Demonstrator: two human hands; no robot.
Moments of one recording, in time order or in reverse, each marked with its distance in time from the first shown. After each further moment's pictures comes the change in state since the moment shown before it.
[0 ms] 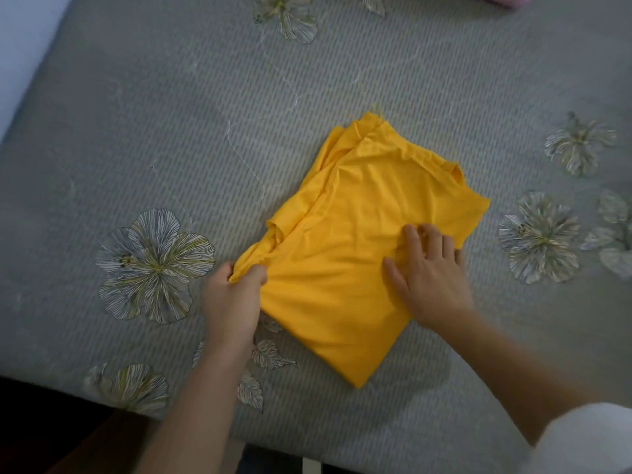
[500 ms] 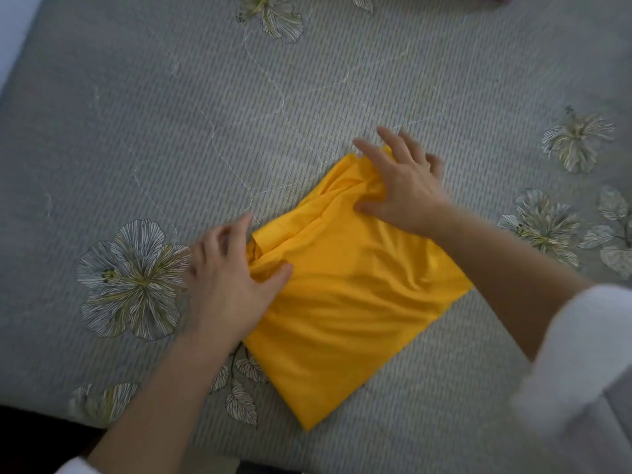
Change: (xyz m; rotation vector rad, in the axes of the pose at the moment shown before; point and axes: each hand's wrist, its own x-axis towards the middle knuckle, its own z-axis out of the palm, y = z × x) left_hand 0.027 0.016 0.000 0.944 -0.139 0.524; right_hand 0.111 -0.022 -0.058 0.126 -0.074 -0.189
